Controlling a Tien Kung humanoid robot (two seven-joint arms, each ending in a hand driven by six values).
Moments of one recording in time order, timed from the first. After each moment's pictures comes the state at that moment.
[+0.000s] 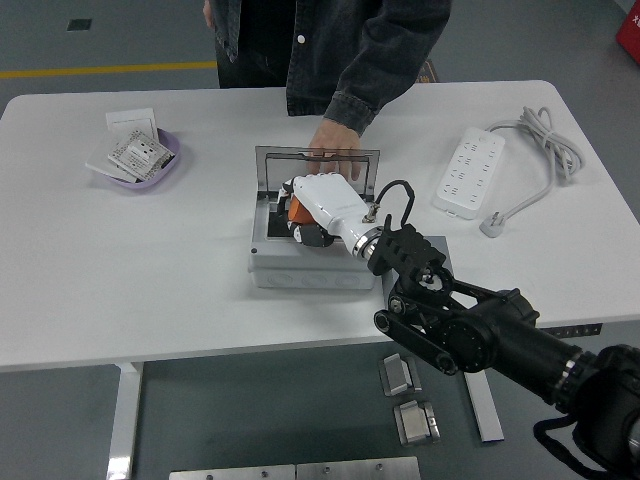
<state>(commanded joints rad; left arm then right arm) 0.03 0.08 -1.64 -0.18 1.48 0.04 0.38 0.71 0.00 0.56 0.88 -1.96 -0.33 -0.01</state>
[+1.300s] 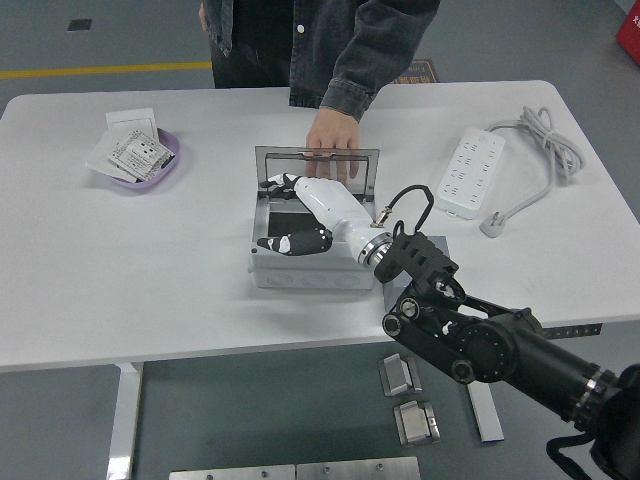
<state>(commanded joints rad) 0.04 0.06 -1.64 -0.18 1.48 0.03 0.38 0.62 -0.09 0.63 1.09 -1.74 -0.30 0.02</state>
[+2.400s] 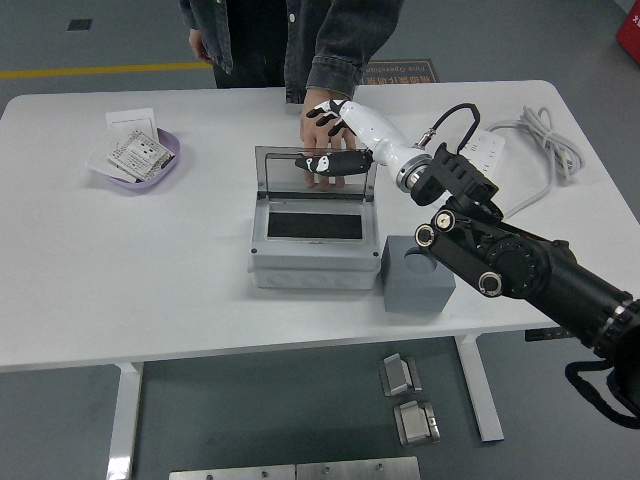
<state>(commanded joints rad) 0.02 0.07 -1.65 -0.18 1.50 0.03 0.38 0.84 -0.14 0.63 0.90 -1.58 -0.22 0.01</state>
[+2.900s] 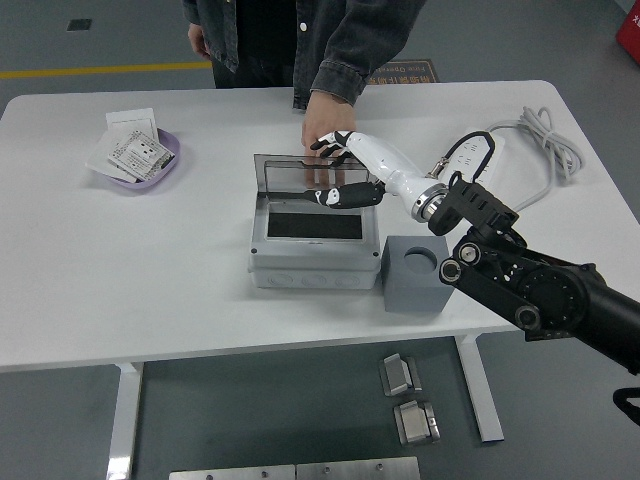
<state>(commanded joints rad) 0.02 0.08 -1.64 -0.18 1.49 0.04 0.38 0.75 -0.30 0.55 1.17 -1.53 -0.24 -0.01</state>
